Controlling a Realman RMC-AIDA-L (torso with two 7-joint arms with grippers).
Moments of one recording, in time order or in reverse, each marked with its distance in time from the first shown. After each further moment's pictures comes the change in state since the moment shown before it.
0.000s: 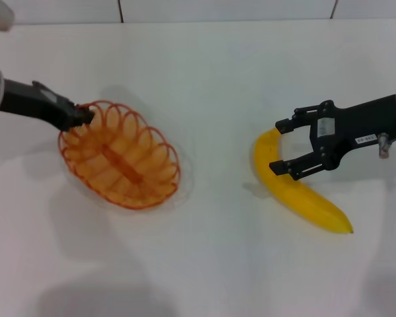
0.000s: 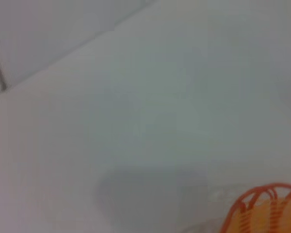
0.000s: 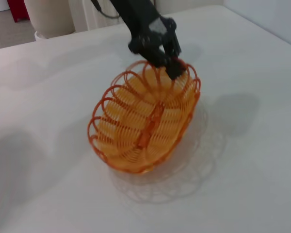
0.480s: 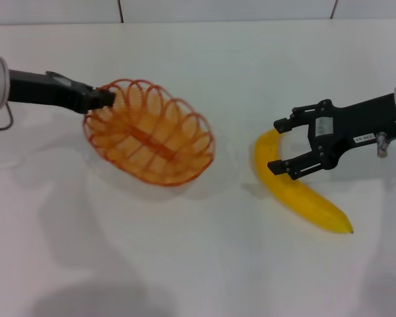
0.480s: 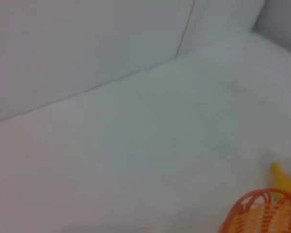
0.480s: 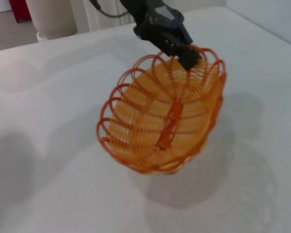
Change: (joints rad) left arm 0.038 -0.003 -0.006 -0.015 -0.216 0.030 -0.066; right arm 0.006 0.001 -0.001 0.000 0.000 -0.004 0.005
